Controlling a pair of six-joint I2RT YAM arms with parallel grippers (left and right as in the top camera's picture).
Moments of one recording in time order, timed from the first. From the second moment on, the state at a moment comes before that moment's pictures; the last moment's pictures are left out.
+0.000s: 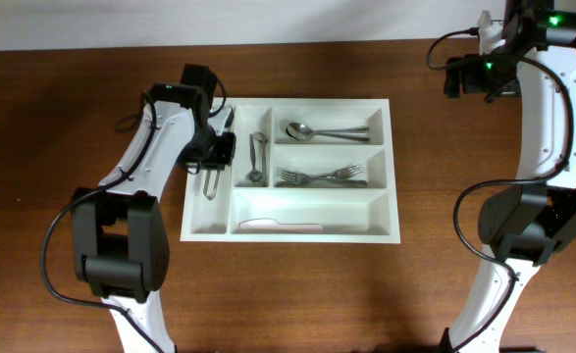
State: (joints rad) left arm -0.18 2.07 1.68 -1.12 0.14 -0.02; right arm -0.18 2.23 2.41 -1.40 -0.05 -0.16
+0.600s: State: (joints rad) left arm -0.18 2.07 1.64 -1.09 0.13 -0.04; right arm -0.18 2.23 2.41 -1.40 -0.05 -0.16
